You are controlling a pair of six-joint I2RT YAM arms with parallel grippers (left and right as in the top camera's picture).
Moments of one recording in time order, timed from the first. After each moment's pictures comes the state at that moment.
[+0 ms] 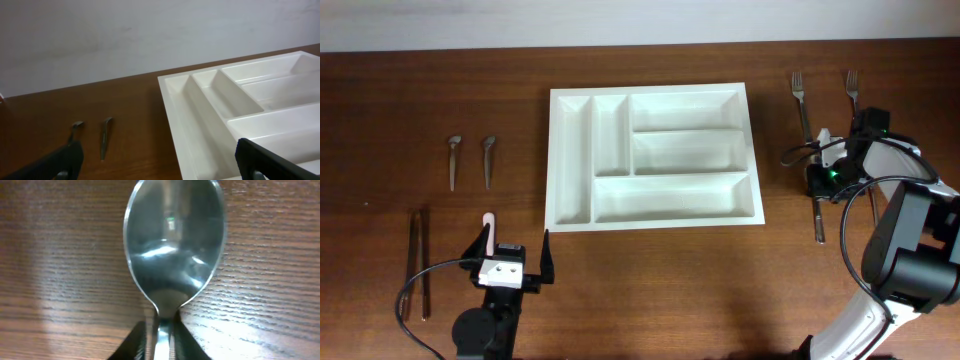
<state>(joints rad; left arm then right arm) -0.03 0.01 0.01 -0.07 0.05 0.14 -0.33 2.01 1.31 -0.78 -0.13 -0.34</state>
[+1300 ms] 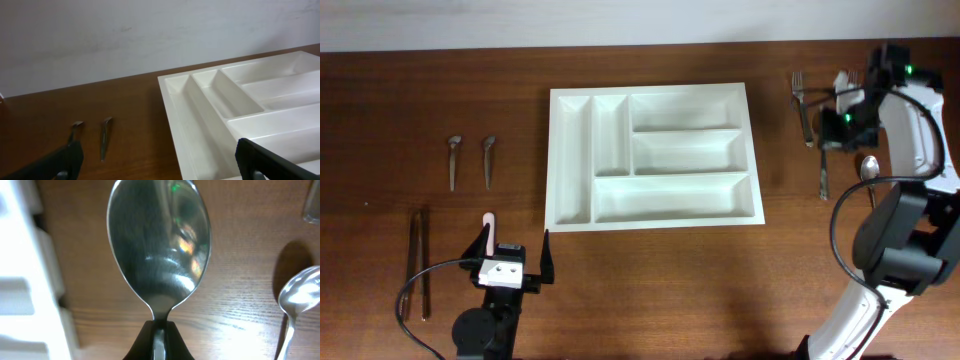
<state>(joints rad) -0.03 0.01 0.01 -0.07 0.05 0.14 -0.26 2.09 1.89 -1.21 -0.16 -0.15</state>
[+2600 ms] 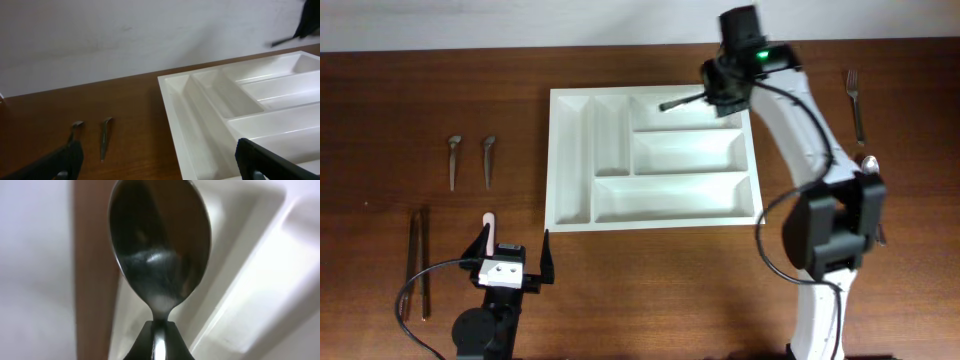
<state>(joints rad) -0.03 0.01 0.01 -0.07 0.05 0.14 0.23 2.23 2.06 -0.92 -0.06 1.53</state>
